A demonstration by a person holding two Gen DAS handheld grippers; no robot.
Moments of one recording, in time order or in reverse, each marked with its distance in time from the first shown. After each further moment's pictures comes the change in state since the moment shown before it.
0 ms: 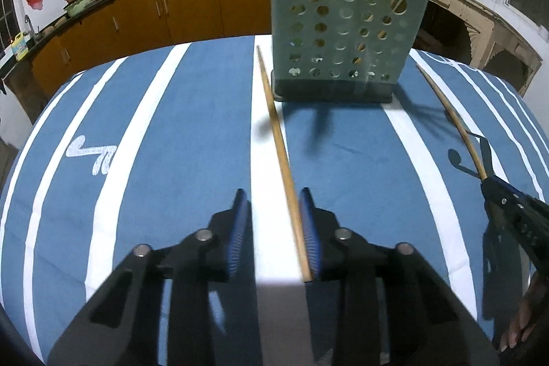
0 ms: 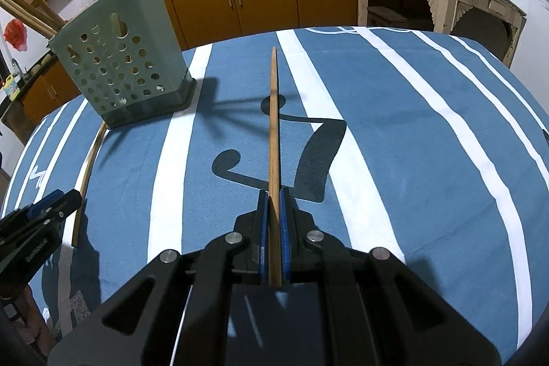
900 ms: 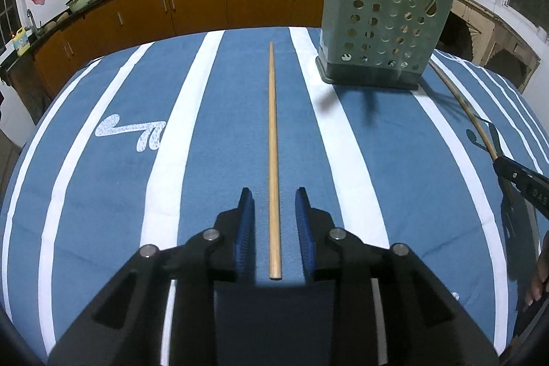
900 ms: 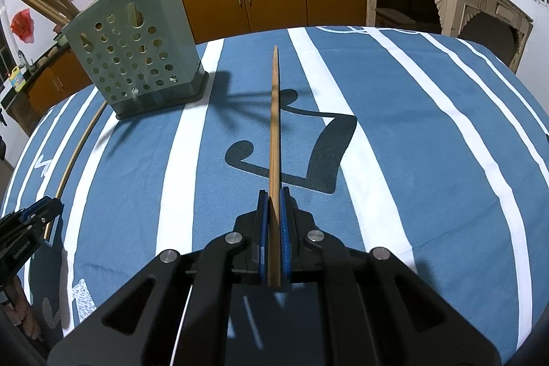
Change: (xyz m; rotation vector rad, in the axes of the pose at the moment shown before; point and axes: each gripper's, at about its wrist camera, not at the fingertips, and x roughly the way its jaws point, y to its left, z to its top) left arm -0.013 0.055 -0.022 0.000 0.004 -0.013; right arm -0.002 0.005 -0.004 -0.030 0.007 0.021
